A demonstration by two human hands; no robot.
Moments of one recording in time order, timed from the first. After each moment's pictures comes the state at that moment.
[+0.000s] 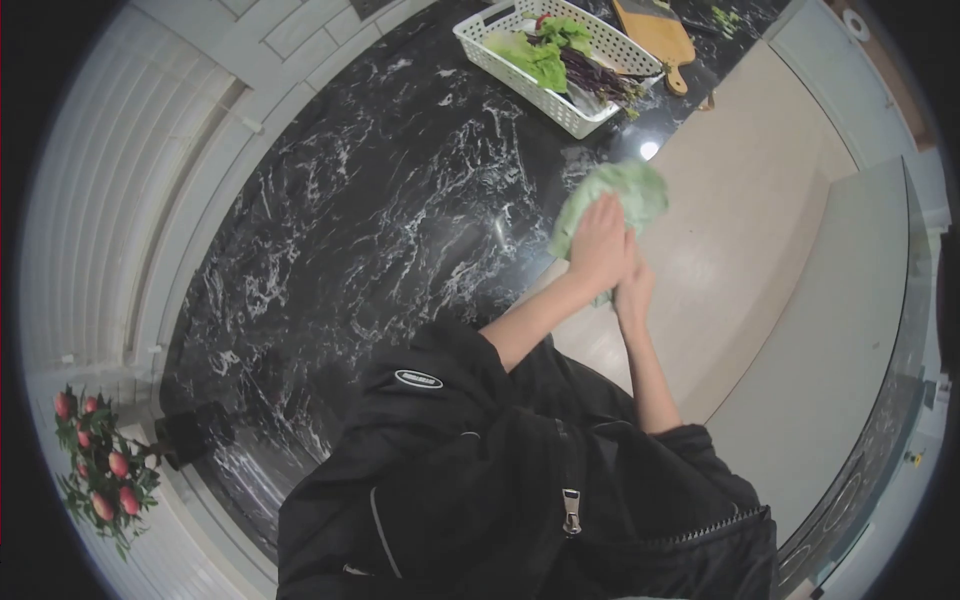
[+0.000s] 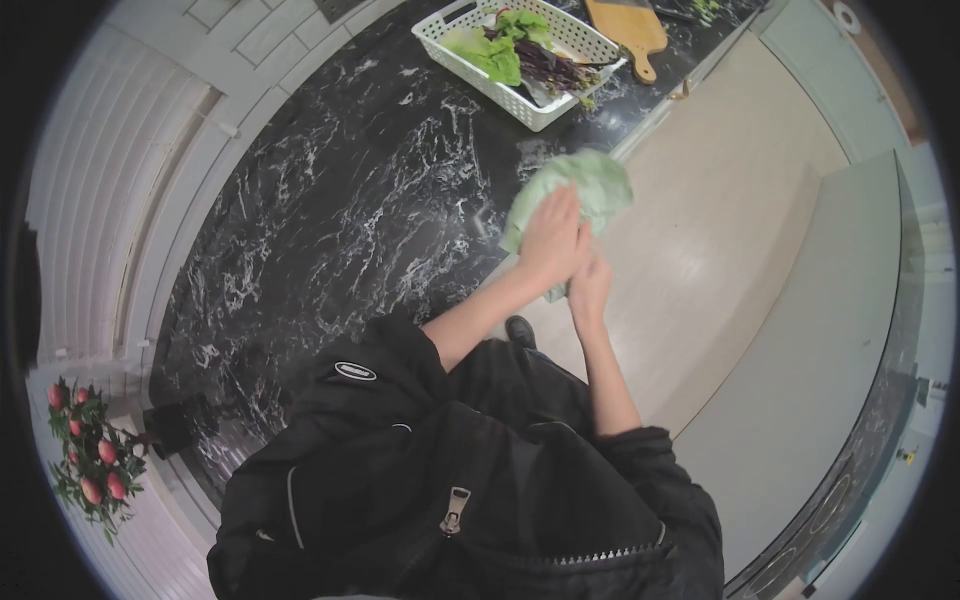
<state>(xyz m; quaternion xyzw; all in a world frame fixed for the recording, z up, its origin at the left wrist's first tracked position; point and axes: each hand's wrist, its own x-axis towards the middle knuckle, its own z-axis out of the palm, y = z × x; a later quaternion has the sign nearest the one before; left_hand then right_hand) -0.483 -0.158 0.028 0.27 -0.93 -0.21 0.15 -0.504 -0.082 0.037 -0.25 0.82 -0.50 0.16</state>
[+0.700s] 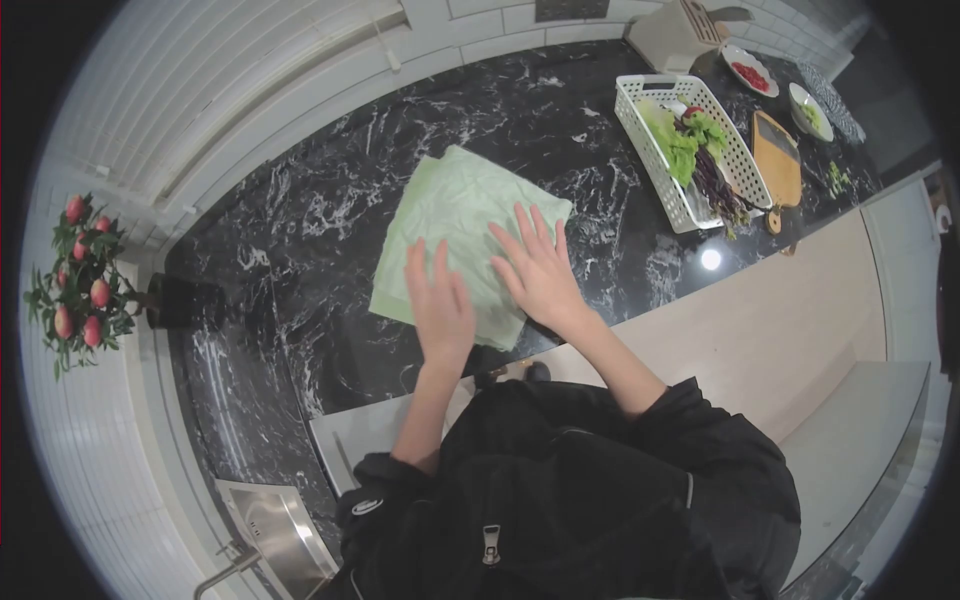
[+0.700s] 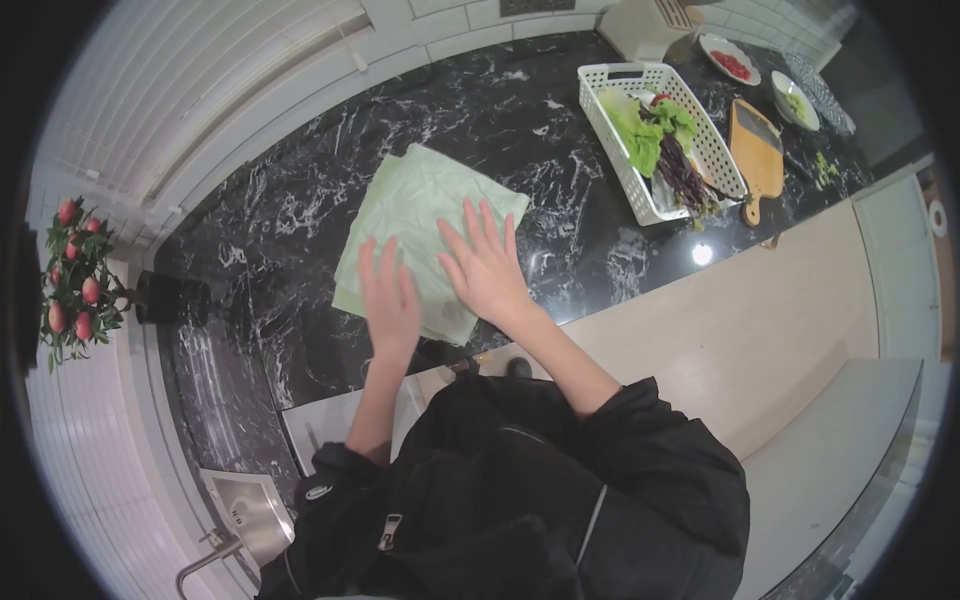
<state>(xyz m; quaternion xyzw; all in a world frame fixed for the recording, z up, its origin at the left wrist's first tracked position) -0.257 -0.200 0.095 0.64 -0.68 -0.13 0.33 -0.402 -0.220 0.083 -0.79 0.56 -0.23 0.13</state>
